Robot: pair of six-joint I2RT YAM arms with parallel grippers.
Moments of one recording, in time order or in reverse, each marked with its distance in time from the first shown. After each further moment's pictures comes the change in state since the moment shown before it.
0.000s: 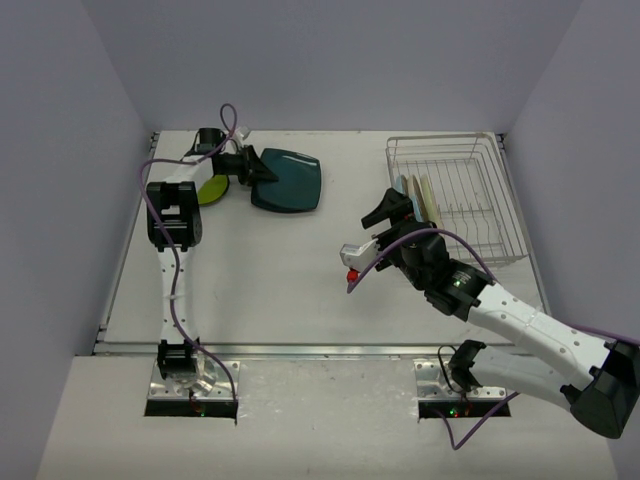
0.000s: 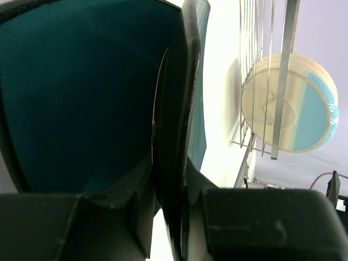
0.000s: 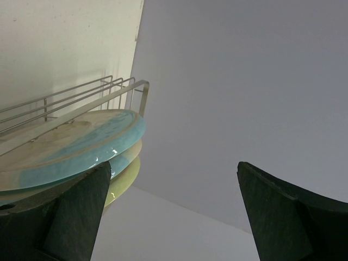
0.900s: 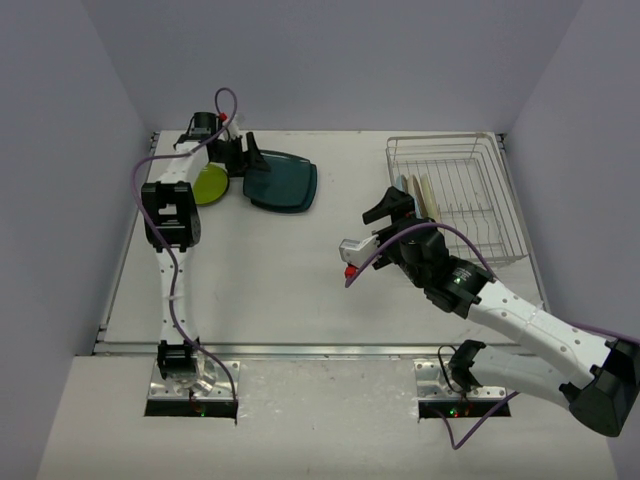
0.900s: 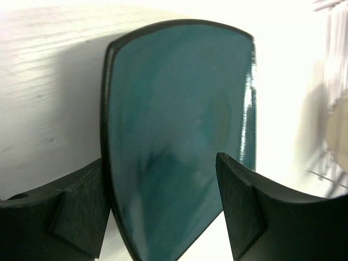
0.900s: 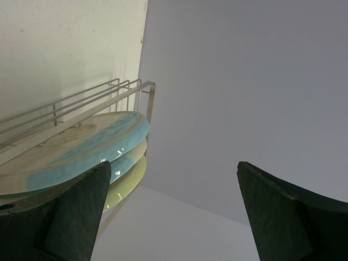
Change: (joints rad) left arm -0.008 -0.036 0.154 -0.239 -0.396 0.263; right arm 0.000 0.014 0.038 -0.039 0.000 0.076
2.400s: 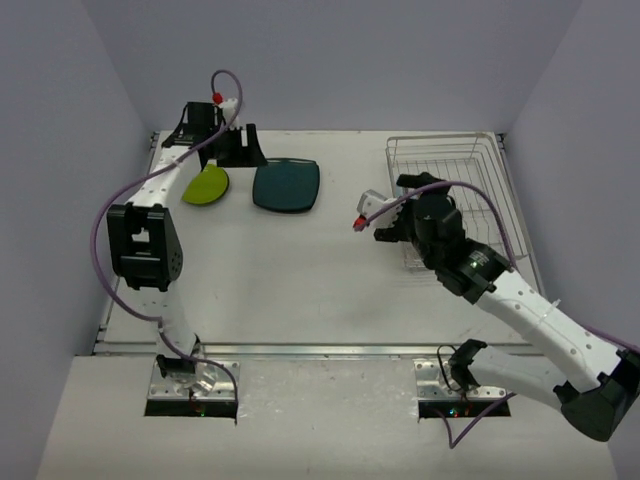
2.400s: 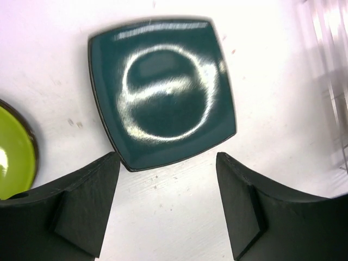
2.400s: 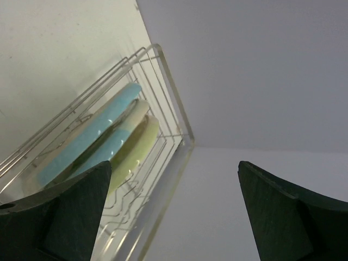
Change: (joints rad) left arm -0.088 -0.535 -0.501 0.135 -0.241 0.054; right arm -0.076 0.017 0.146 -0.118 0.074 0.392
